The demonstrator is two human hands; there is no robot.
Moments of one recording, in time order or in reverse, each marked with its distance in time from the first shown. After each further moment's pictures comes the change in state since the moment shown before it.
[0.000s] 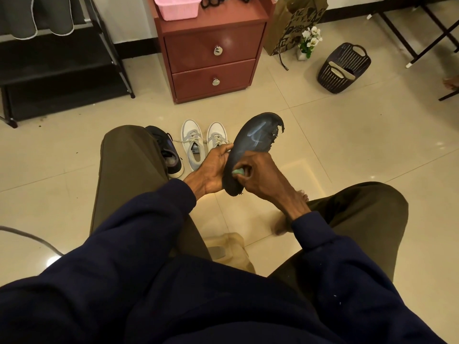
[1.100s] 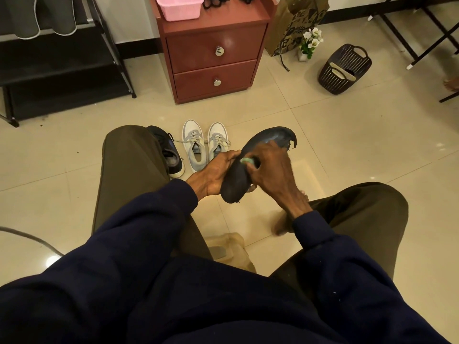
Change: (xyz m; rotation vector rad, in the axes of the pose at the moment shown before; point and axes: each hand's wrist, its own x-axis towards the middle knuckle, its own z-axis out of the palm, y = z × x) left_hand 0.000 -0.004 0.002 0.112 0.045 -0.091; right_hand 0.005 0.012 -0.001 -0.191 0.234 0.071
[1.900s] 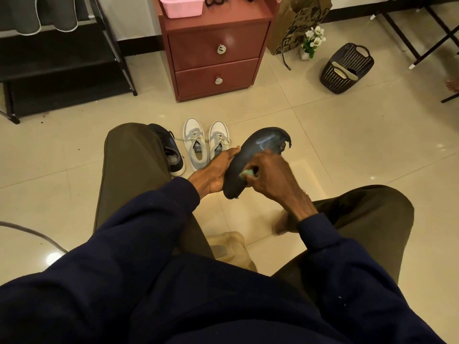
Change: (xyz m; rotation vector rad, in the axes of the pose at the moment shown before) left_hand 0.008 0.000 -0.004 -0.037 0.117 0.061; right_hand -0.010 -0.005 -0.008 -0.019 -0.234 -0.035
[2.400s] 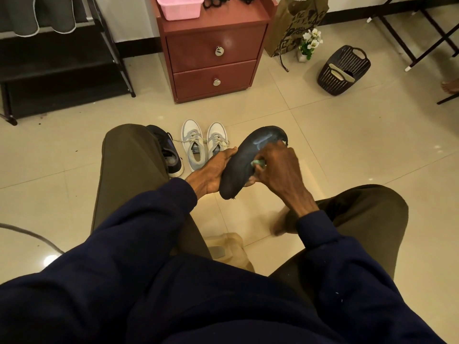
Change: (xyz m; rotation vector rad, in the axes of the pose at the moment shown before) left_hand 0.001 0.000 -0.003 -0.028 -0.010 -0.014; right_hand 0.006 0.014 -0.010 -0.178 0.120 0.132
